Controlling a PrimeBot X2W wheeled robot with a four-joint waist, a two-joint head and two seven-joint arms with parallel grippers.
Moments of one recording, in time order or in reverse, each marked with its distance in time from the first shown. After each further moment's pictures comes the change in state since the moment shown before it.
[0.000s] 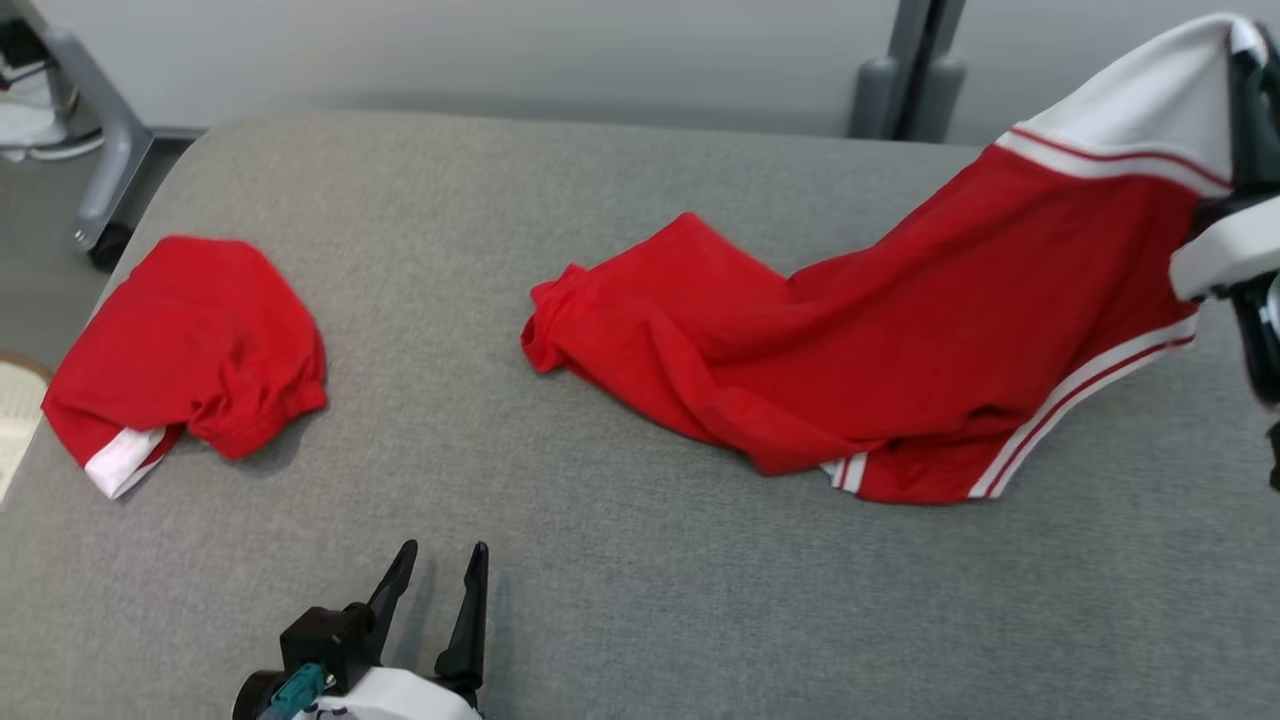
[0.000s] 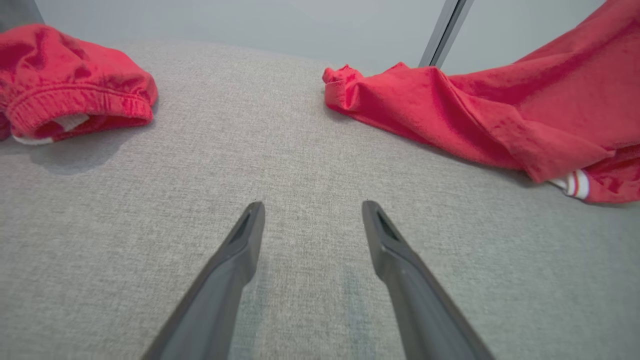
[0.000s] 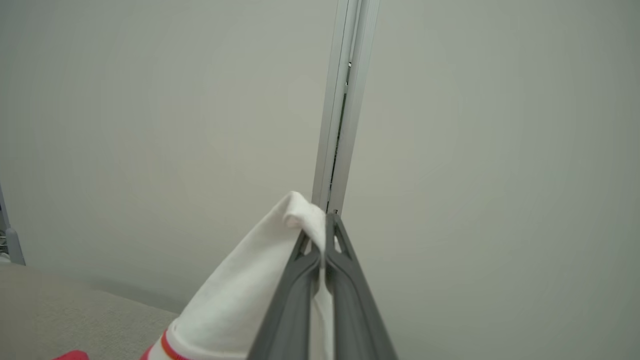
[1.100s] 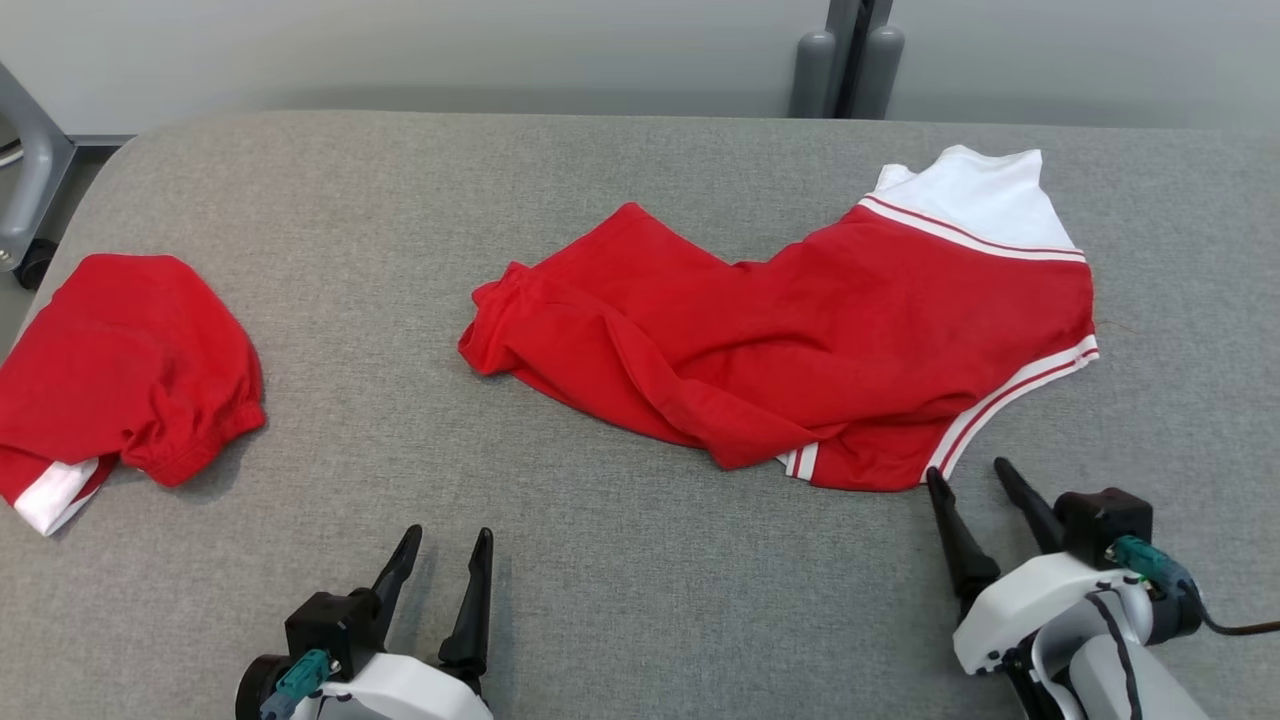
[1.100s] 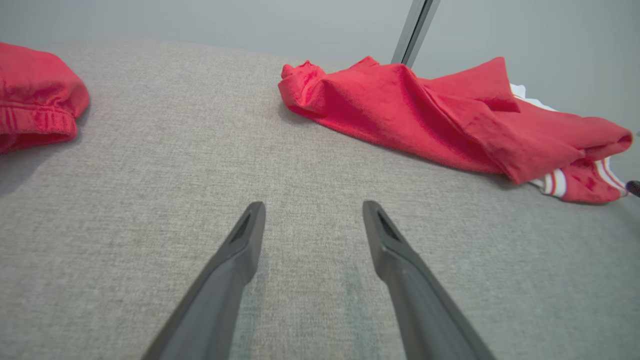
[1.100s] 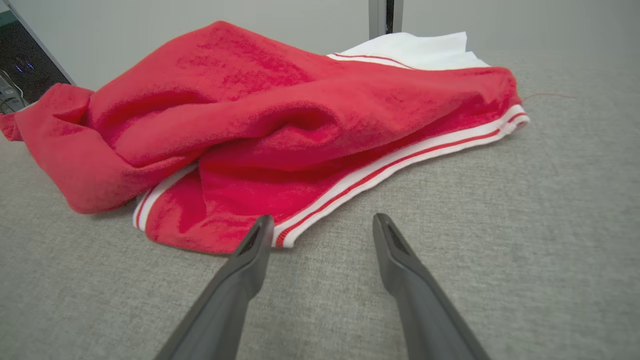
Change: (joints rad) left arm -0.032 0.000 -0.012 0.006 -0.002 0.004 0.000; right arm 0.469 0.190 0.138 0.035 0.138 0.000 0.000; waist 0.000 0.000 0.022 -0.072
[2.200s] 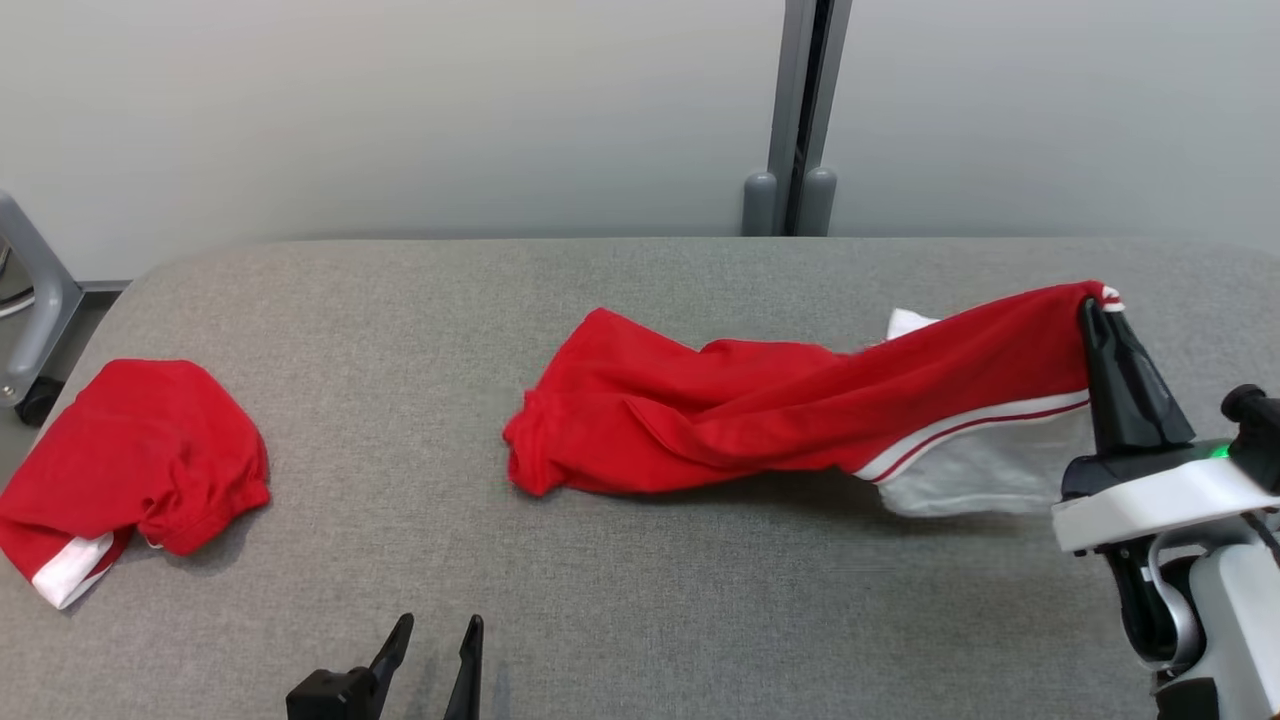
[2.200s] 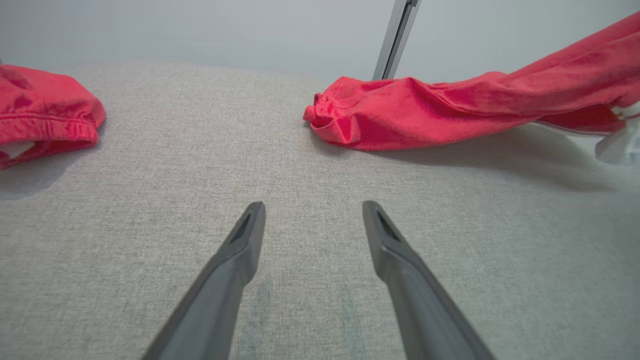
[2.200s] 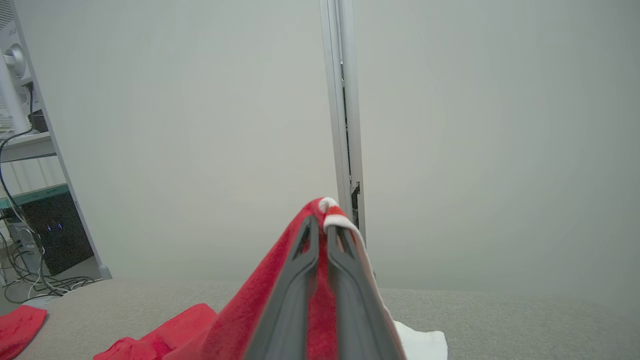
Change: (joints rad) left arm 0.106 0.000 0.019 0.038 0.024 -0.007 0.000; right arm 0.021 -0.066 -0.127 -0.389 0.057 0.000 0.000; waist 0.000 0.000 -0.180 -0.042
